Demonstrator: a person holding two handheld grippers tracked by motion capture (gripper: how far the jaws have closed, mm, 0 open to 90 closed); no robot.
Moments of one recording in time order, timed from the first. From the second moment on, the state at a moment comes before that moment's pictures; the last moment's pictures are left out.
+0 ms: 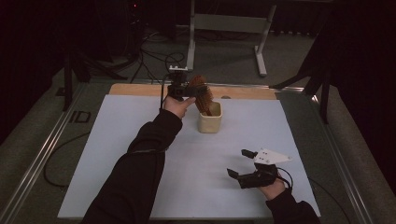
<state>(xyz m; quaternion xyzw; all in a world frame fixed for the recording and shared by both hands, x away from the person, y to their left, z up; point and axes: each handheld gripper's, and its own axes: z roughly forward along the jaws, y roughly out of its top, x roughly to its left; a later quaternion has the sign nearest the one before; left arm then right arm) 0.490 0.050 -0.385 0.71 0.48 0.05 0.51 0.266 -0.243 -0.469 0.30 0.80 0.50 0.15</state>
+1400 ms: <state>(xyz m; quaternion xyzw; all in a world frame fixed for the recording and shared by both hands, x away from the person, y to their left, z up) 0.451 0.111 -0.387 0.77 0.39 0.13 0.49 0.267 -0.242 -0.469 0.30 0.80 0.50 0.16</state>
